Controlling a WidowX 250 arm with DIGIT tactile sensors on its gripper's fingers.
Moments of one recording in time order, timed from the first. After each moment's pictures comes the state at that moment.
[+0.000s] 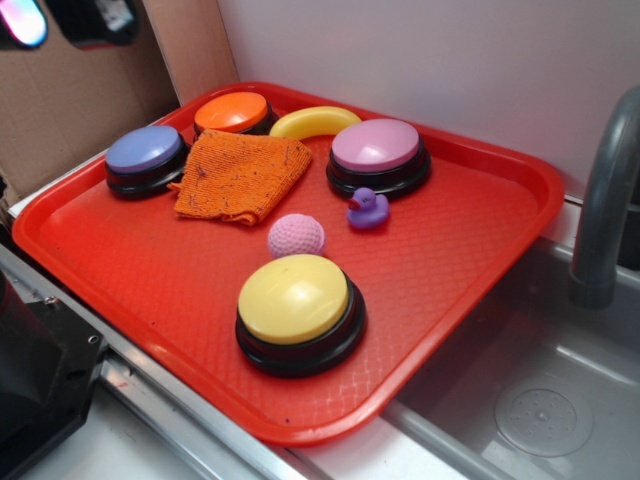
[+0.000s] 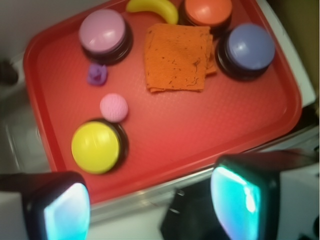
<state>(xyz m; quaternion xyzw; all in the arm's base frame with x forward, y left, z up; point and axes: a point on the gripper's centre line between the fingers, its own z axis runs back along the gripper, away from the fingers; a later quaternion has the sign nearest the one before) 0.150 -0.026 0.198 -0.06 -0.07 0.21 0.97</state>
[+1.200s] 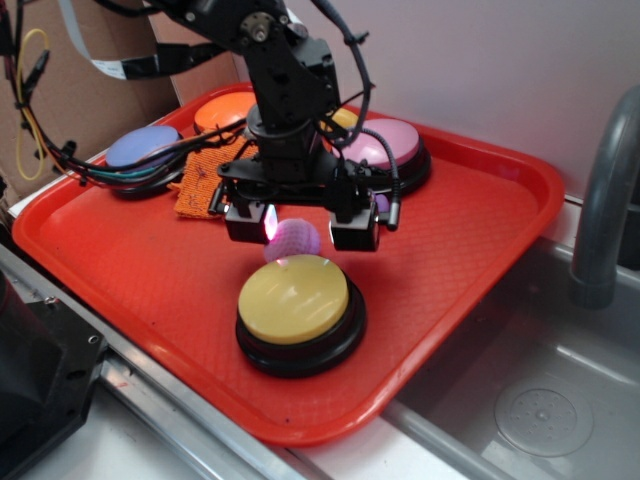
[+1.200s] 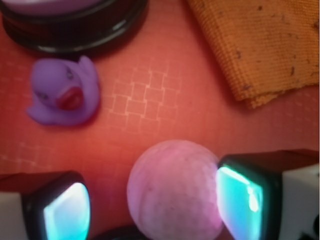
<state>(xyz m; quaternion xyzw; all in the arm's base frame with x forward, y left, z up) 0.235 -0.069 0.028 0.03 -0.07 0.31 0.95</state>
